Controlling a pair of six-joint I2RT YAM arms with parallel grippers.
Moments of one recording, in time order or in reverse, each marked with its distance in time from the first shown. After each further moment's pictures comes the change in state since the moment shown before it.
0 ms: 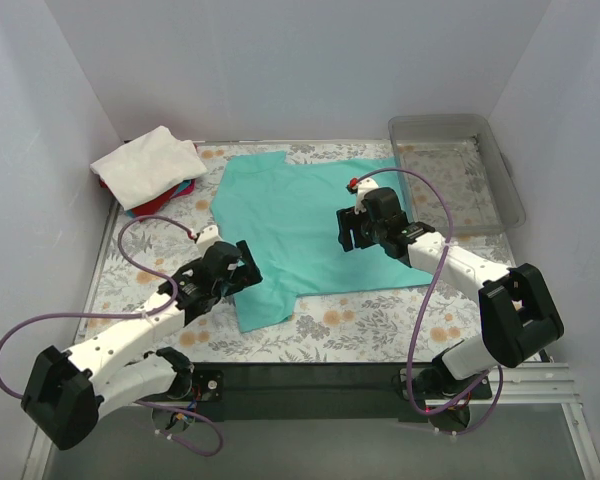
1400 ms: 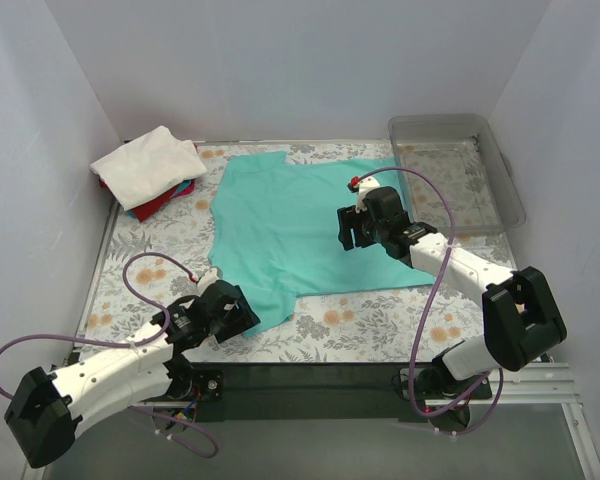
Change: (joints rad) left arm -0.150 -0.229 -0.245 -0.139 0.195 -0.291; right arm 0.000 -0.021 0.000 0.000 0.000 0.000
